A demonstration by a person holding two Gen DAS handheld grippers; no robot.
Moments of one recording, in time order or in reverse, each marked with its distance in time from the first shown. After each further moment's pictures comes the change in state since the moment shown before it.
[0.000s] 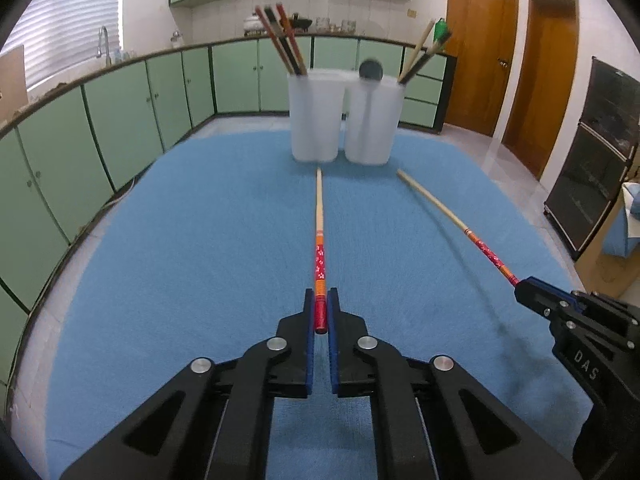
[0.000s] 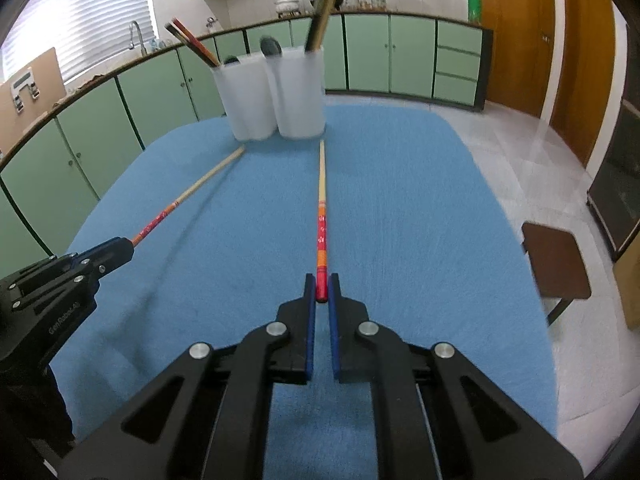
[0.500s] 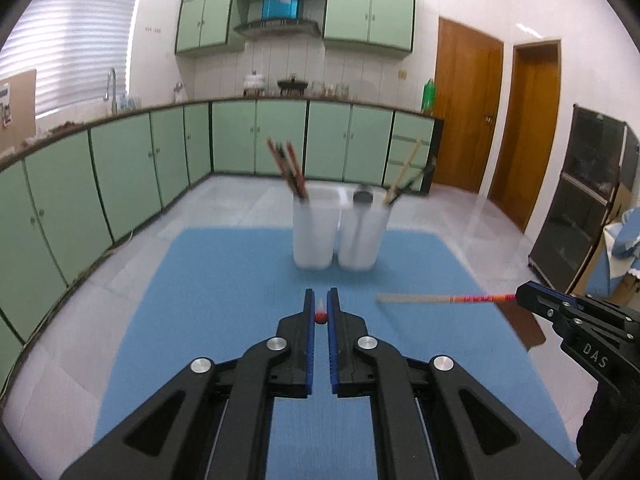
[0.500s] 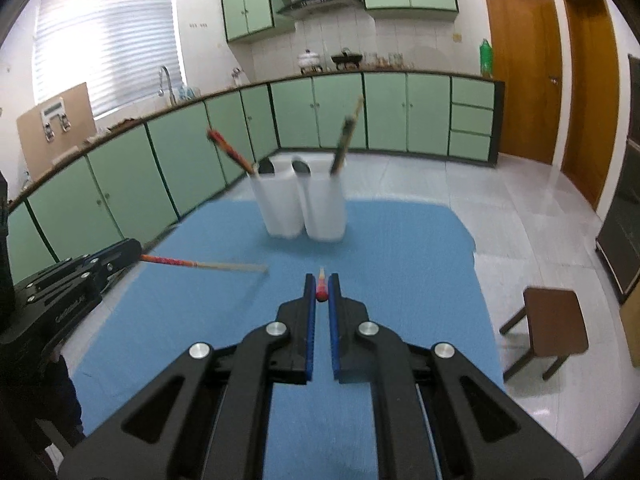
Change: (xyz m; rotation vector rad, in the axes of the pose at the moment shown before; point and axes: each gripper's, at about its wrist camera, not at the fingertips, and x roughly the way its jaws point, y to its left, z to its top) left arm -0.068 0.016 0.071 -0.010 -0.231 -0.042; right arm -0.074 -0.003 0.075 -0.028 -0.188 0.080
